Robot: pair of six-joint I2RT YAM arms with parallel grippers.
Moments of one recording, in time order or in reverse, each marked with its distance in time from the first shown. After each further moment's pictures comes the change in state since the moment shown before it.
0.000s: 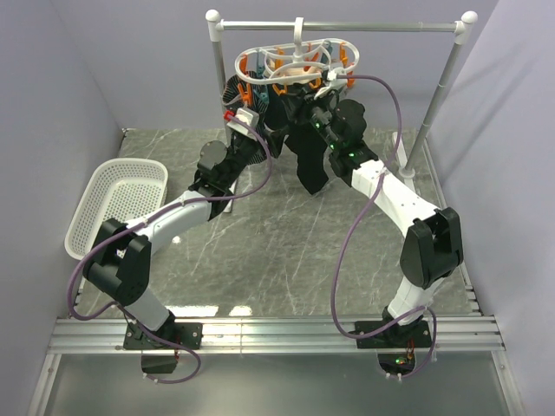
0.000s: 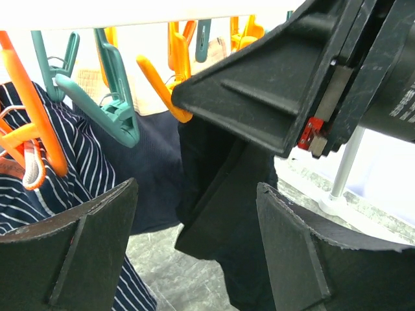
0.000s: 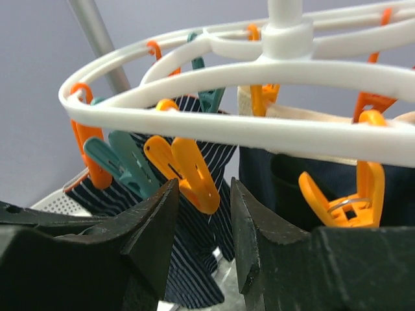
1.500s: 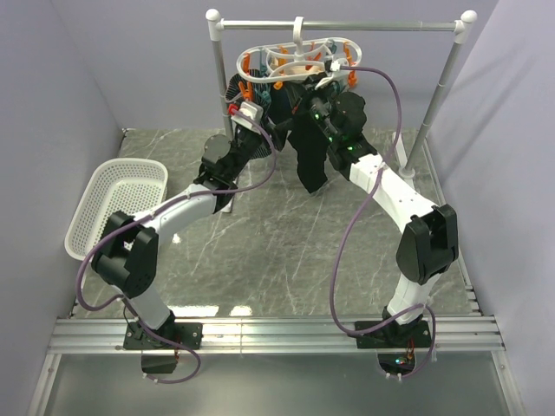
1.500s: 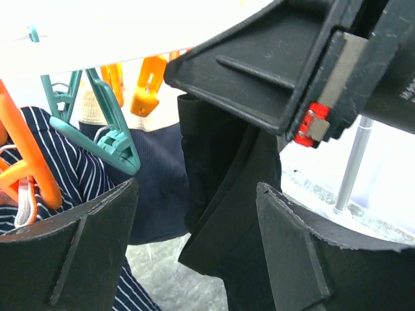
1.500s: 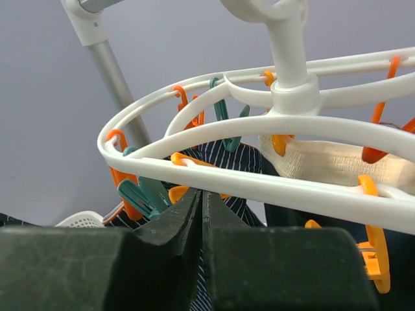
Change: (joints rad) left arm 0.005 0.068 0.079 0.024 0.018 0.010; right arm 0.000 0.042 0.096 0.016 0.014 0.051
